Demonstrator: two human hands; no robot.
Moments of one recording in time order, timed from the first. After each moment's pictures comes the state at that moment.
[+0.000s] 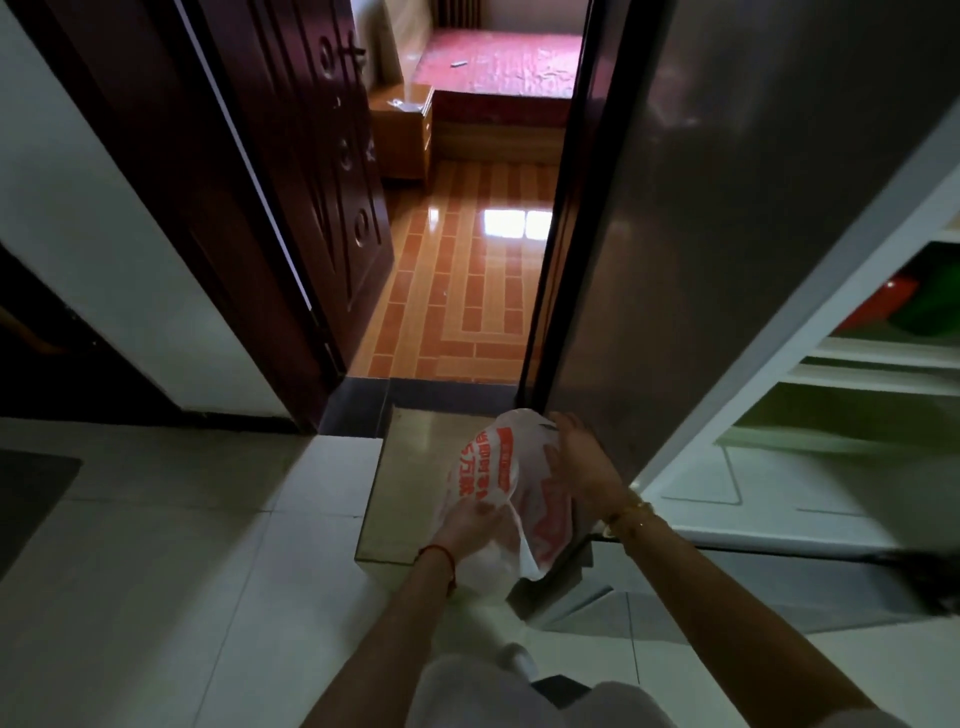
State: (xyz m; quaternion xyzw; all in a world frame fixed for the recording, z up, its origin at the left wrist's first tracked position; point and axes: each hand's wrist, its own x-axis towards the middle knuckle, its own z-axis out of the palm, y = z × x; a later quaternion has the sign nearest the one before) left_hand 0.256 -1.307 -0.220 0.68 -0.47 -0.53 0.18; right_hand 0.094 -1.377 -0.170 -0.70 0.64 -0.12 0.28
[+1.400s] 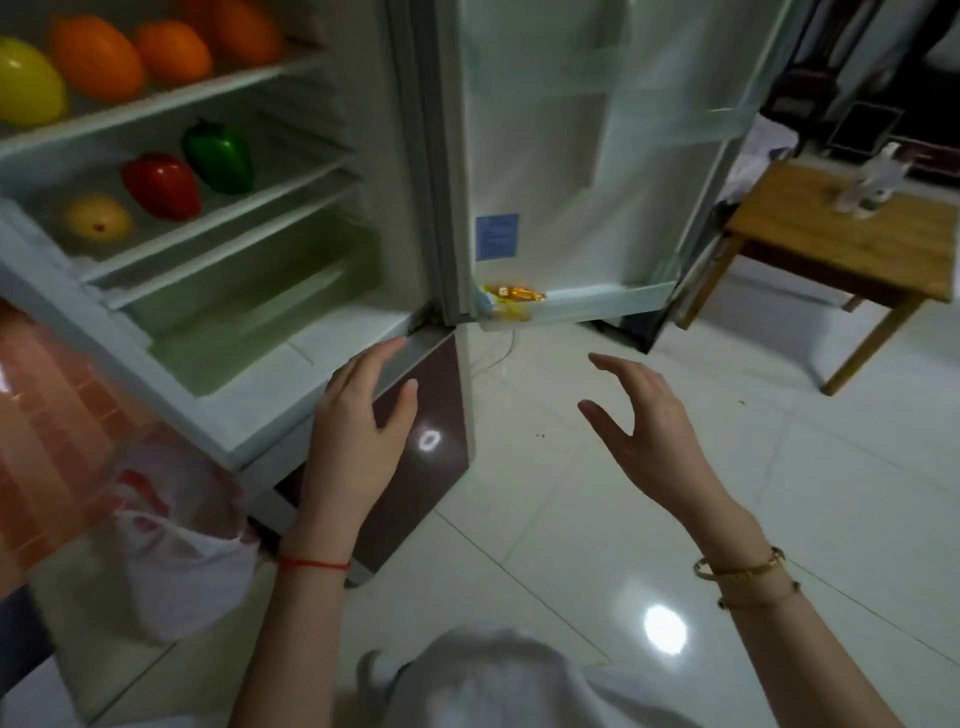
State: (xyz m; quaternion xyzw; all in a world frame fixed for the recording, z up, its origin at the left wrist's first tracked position) left_hand -0.027 -1.043 -0.036 0.29 -0.86 -0.26 0.33; right_hand -0.222 -0.848 -0.053 -0.44 0.84 -0.32 0.01
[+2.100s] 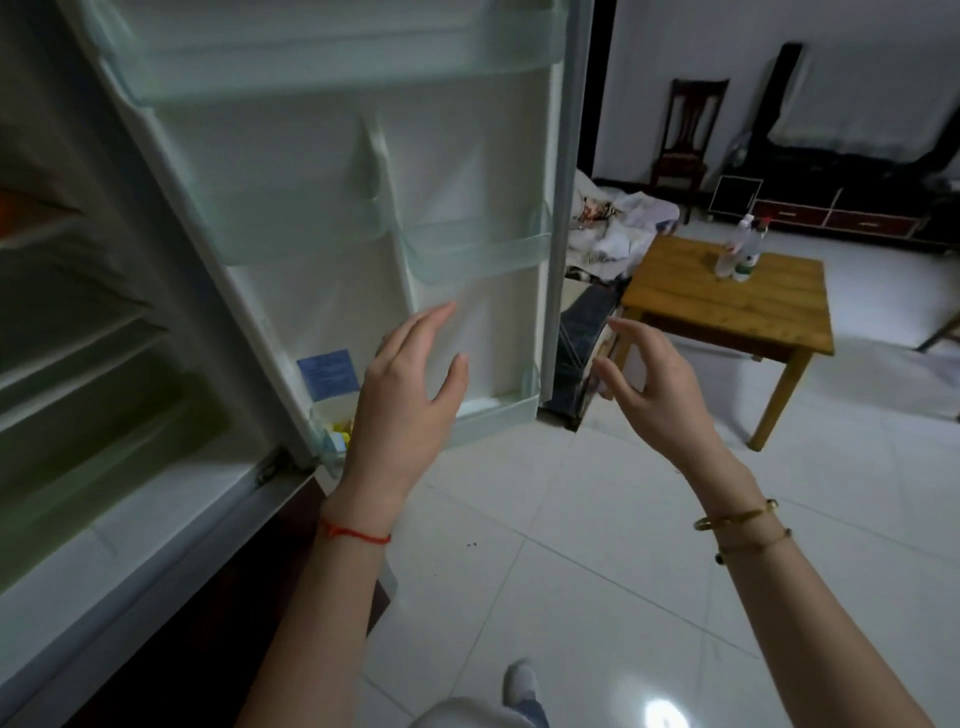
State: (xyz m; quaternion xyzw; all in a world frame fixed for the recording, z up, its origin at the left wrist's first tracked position) left_hand -0.354 -0.980 0.020 0.14 -0.88 -0.25 0.38; right_hand -0.522 -0.792 -0.011 -0.36 0.85 -0.39 -0.10
